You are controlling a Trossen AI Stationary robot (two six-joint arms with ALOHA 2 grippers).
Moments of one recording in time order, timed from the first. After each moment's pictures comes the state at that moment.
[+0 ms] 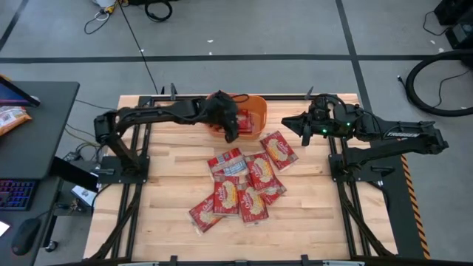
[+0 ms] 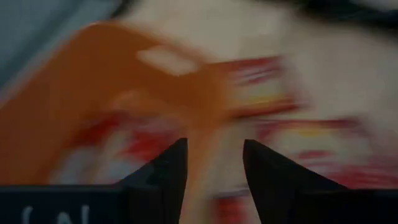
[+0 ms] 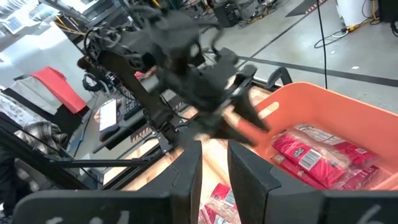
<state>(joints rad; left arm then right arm) 0.29 1.68 1.34 -0.37 0.06 -0.08 -0.07 0.78 0.81 -0.19 0.21 0.58</state>
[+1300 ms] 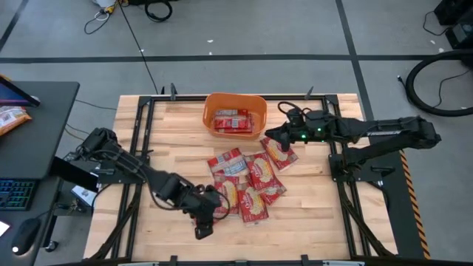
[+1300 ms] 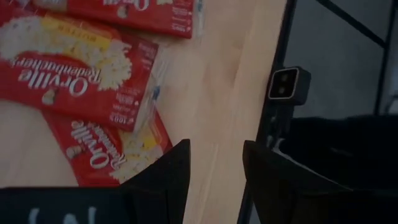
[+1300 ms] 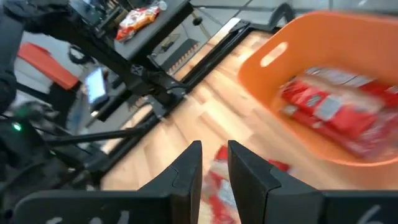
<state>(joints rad) -0.54 1.64 1.34 -0.68 -0.02 -0.88 -0.06 1.02 0.81 -0.11 0.12 0.74</state>
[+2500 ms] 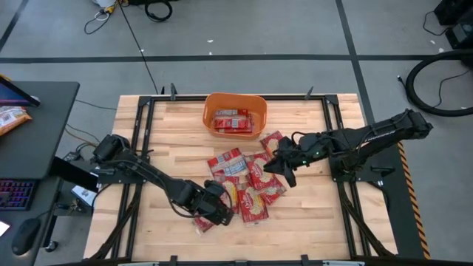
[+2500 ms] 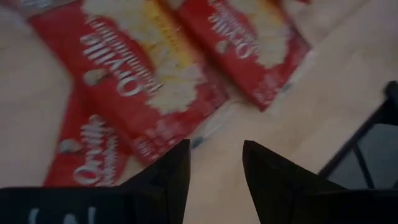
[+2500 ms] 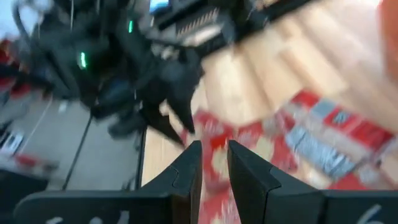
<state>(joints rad) -0.51 1.80 1.34 -0.63 -0.23 -1.47 0.22 1.12 0.90 -0.22 0.00 0.57</state>
